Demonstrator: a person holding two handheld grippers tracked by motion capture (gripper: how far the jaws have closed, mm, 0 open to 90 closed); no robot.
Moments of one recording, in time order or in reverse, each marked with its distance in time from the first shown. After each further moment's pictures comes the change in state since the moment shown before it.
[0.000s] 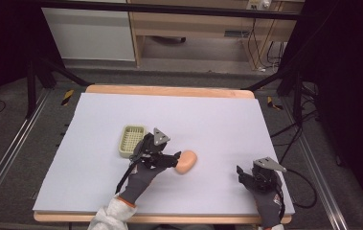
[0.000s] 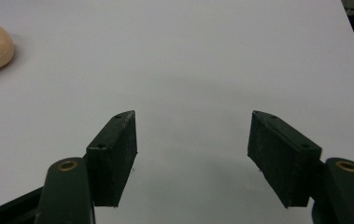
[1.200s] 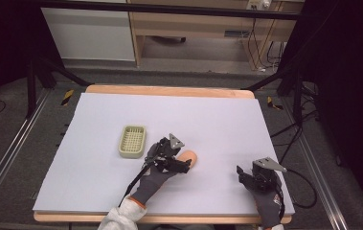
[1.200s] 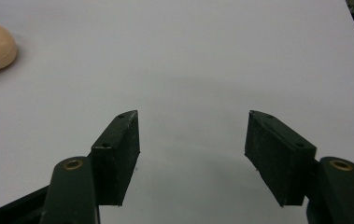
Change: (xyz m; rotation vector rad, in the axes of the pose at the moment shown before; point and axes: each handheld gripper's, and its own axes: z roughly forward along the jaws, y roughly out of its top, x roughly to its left) left arm -0.026 -0.003 0.038 0.096 -0.049 0.042; right arm 0.000 -0.001 0.000 0.004 0.009 0.010
